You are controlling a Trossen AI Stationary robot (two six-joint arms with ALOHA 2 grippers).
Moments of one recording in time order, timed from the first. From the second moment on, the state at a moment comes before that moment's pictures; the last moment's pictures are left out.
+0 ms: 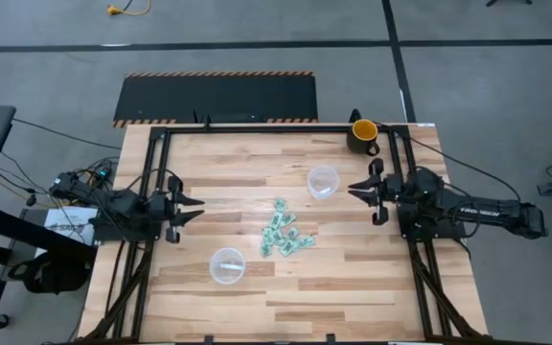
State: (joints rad) left arm -0.37 0.00 0.01 0.18 -0.40 0.14; right arm -0.27 0.30 0.03 0.41 -0.26 -0.03
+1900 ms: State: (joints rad) left arm -0.37 0.81 0.65 -0.24 -0.29 0.14; right arm -0.07 0.89 0.53 -0.20 -0.14 0.02
